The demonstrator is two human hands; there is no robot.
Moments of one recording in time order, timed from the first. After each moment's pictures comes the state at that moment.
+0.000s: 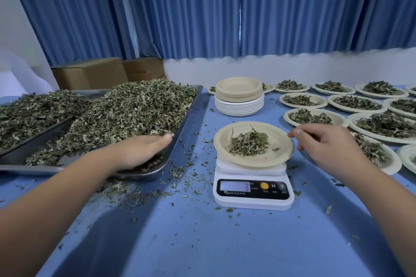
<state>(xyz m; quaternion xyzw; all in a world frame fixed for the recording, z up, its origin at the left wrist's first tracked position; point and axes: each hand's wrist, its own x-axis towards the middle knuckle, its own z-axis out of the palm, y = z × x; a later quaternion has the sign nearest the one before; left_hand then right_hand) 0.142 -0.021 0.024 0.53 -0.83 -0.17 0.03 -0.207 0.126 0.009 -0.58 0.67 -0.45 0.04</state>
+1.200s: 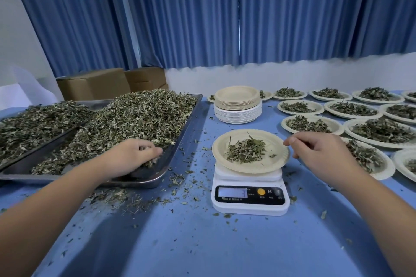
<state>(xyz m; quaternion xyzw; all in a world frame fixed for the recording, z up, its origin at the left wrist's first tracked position) 0.166 -0.019 0.027 0.52 -0.81 -0.22 0.16 -0.204 0.130 0.009 -0.58 0.67 -0.46 0.06</state>
